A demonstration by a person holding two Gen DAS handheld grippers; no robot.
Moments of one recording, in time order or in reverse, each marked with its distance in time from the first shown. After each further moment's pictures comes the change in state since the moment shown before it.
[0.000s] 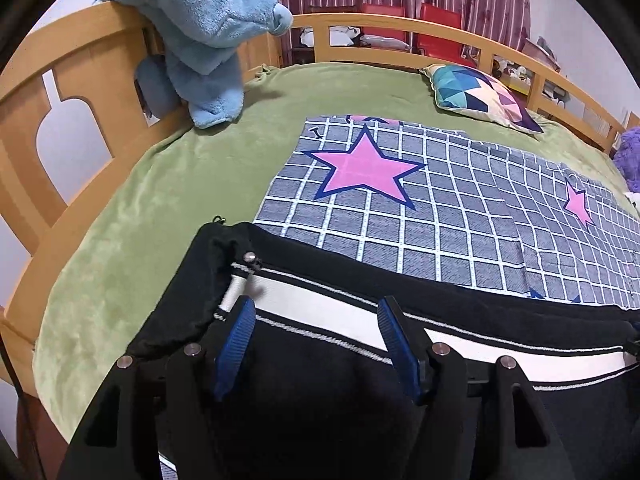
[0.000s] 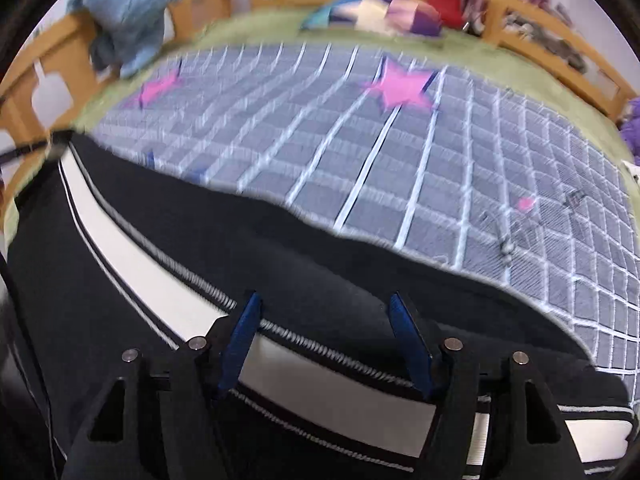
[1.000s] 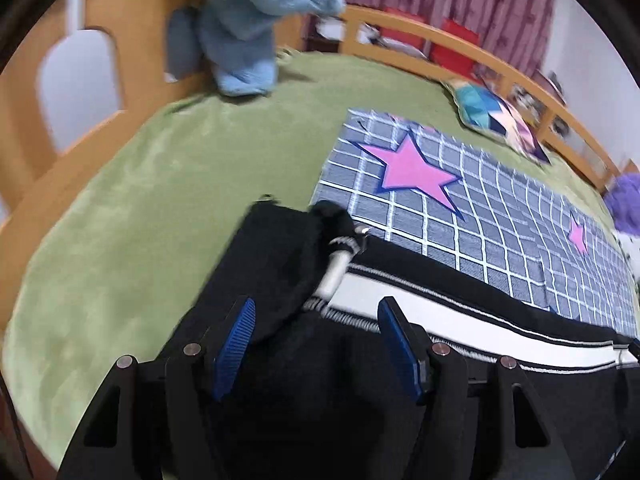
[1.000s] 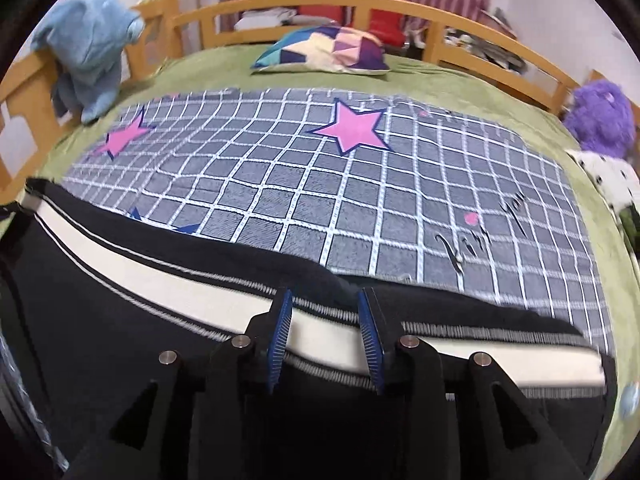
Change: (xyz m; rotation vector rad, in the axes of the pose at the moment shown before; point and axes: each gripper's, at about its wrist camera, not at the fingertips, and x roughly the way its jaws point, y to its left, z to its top) left arm 0.049 0.089 0.000 -0.113 0.049 -0.120; right arm -0.051 0.022 0.006 0.182 -0.132 -0.169
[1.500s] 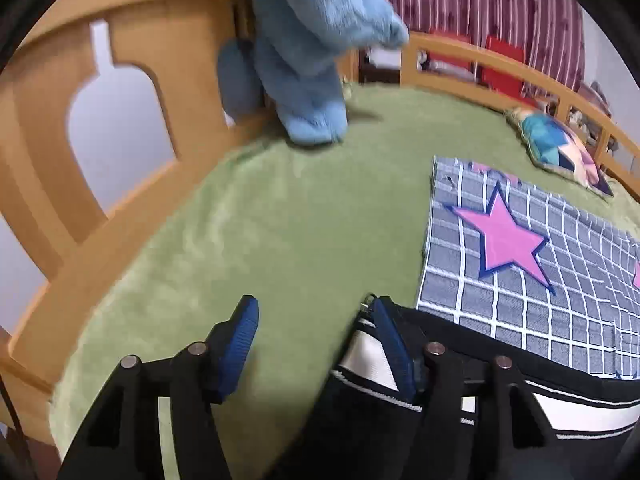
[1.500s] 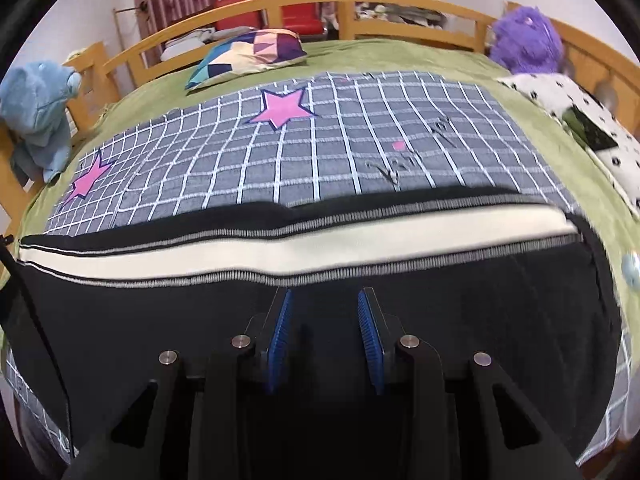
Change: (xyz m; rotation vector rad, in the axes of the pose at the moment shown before) left arm 0.009 0.047 0.056 -0.023 -0.144 0.211; right arm -0.036 -0.017 -0.062 0.275 0.021 -0.094
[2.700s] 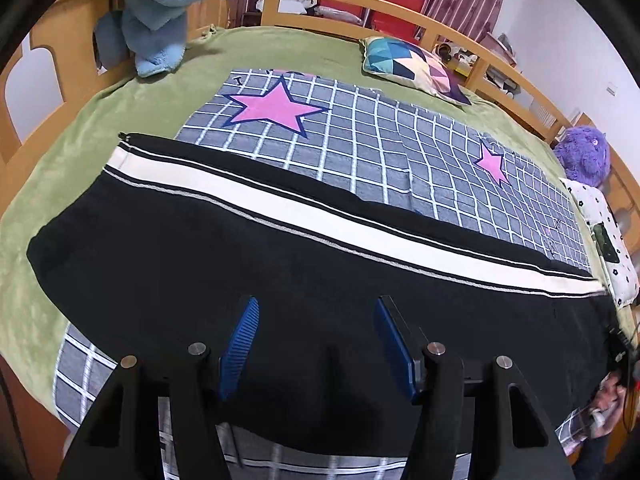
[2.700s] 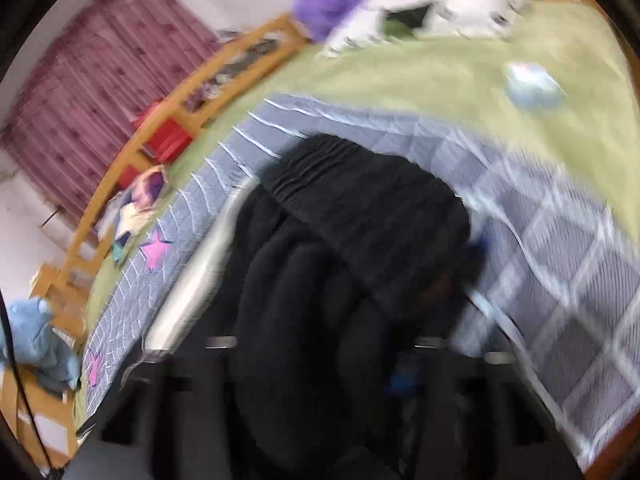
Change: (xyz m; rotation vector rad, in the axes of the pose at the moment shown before) left arm -0.148 -0.167 -0.129 0.093 0.239 -0.350; right arm -0.011 -0.227 -0.043 0.624 -0.212 0.101
